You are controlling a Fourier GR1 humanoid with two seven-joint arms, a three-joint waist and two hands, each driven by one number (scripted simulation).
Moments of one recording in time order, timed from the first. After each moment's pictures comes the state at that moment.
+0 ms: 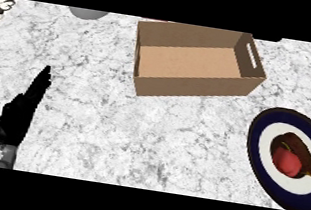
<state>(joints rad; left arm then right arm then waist) -0.01 0.35 -0.12 -1.52 -0.02 0.23 0.09 -0.20 -0.95 0.21 -1.15 0.39 0.36 -0.37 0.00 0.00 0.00</state>
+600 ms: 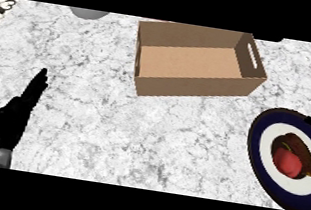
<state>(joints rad) 0.02 0.32 -0.07 -1.54 -0.06 0.16 0.07 -0.23 -0.83 0.14 -1.06 0.59 0.37 -0.36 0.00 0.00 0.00</state>
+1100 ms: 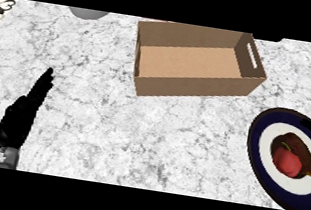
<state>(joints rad) 0.01 0.26 -0.05 -1.55 -0.11 0.14 0.10 -0.22 -0.76 0.07 -1.03 0.70 0.36 -0.41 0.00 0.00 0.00</state>
